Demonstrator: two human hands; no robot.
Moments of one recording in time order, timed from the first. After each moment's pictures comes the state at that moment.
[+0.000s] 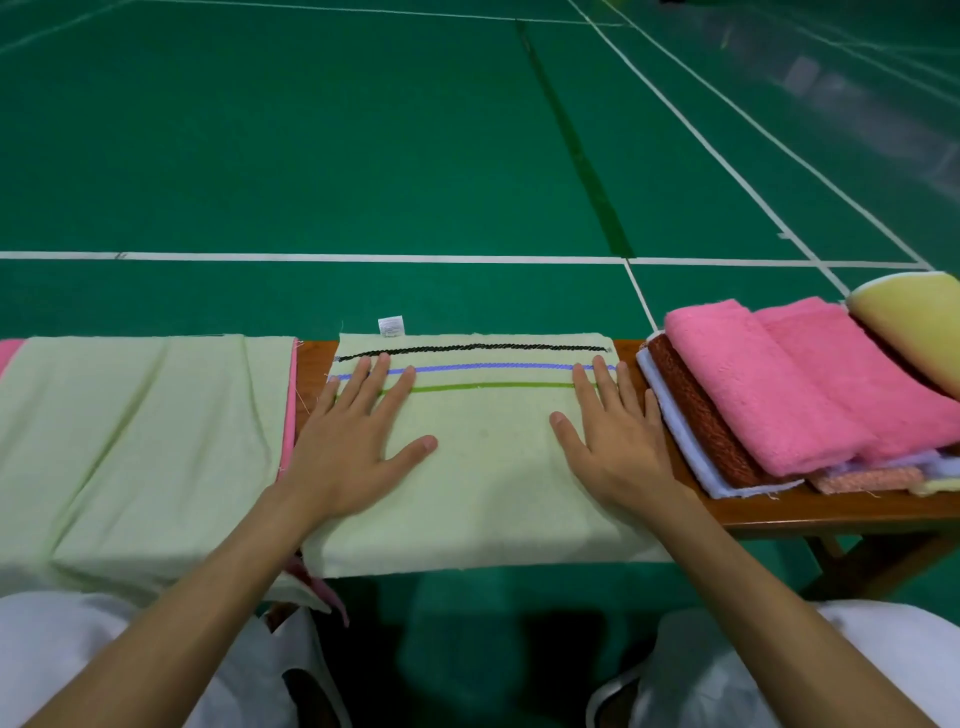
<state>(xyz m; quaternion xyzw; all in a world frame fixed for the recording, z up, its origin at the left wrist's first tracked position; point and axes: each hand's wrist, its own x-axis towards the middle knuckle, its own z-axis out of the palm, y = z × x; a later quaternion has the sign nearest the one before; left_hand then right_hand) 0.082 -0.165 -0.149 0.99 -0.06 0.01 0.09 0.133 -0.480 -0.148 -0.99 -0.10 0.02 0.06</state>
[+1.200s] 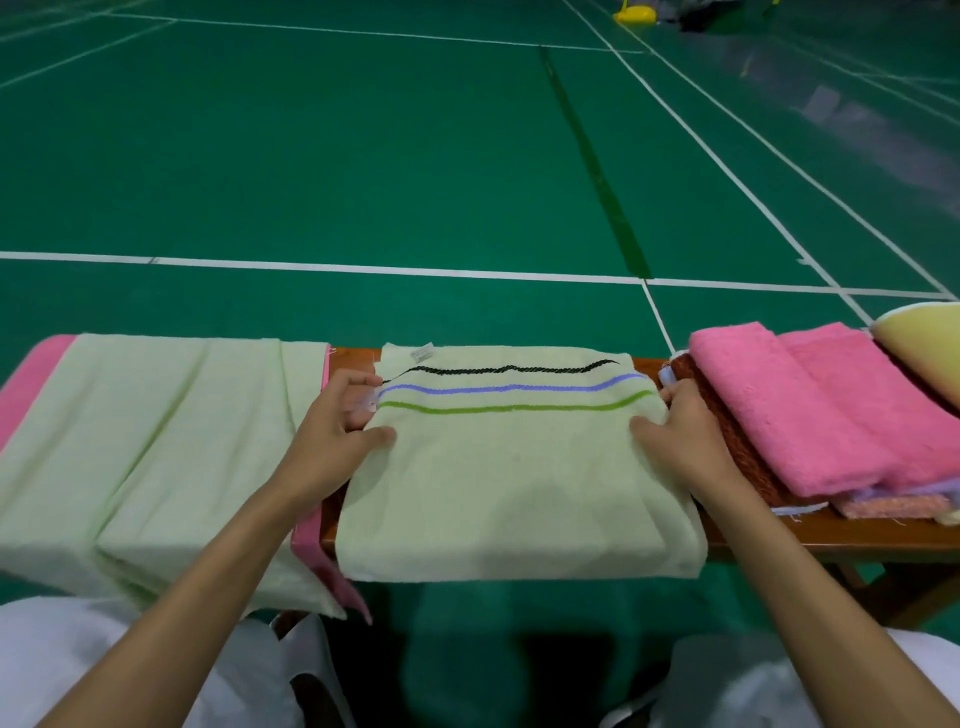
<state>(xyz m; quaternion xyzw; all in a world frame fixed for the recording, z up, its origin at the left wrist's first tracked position) 0.061 -0.140 -0.116 0.78 0.13 0.01 0.61 0.141 -0.497 -0.104 -0.92 0.08 0.01 0.38</state>
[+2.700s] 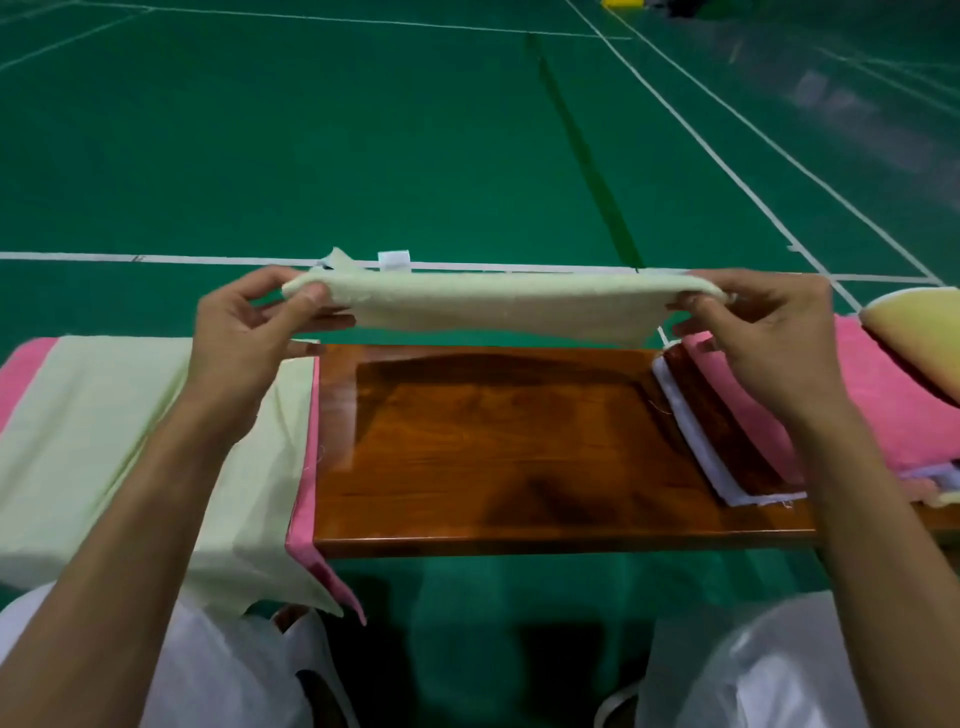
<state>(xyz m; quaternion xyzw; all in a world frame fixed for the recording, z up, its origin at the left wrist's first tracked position) 0.079 -0.116 -0.026 0.73 0.03 0.18 0.66 0.138 -0.507 0.003 -0.84 -0.11 -0.19 0.50</state>
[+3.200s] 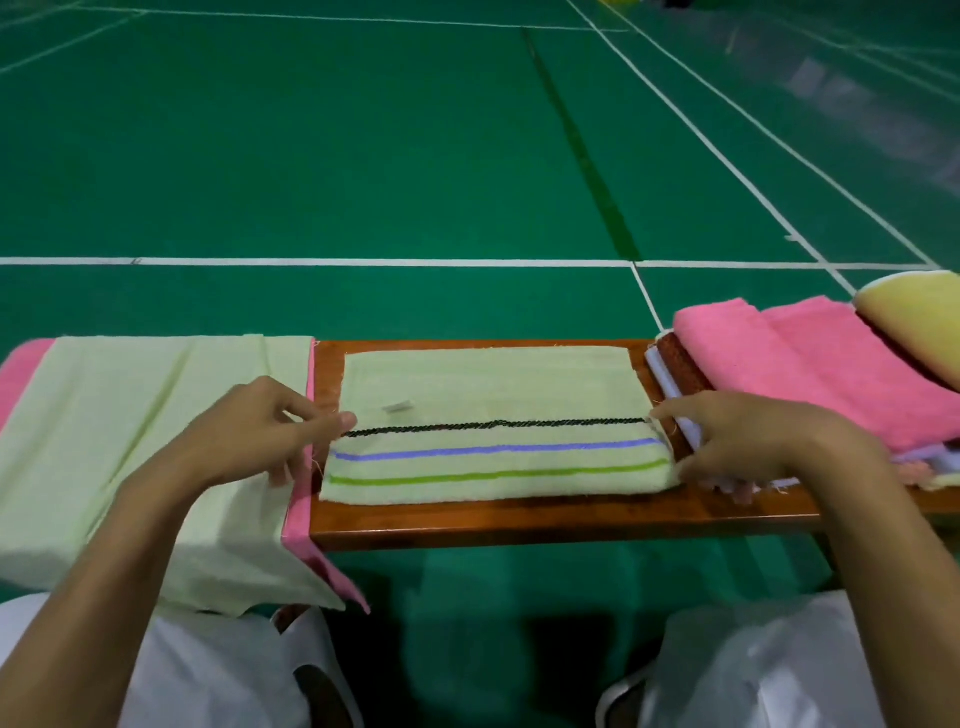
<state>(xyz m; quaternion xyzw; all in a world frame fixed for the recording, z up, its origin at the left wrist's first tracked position) 0.046 -0.108 -0.048 0.93 0.09 -0.13 0.32 0.121 -0.529 -0.018 -0.93 -0.04 0.35 0.09</state>
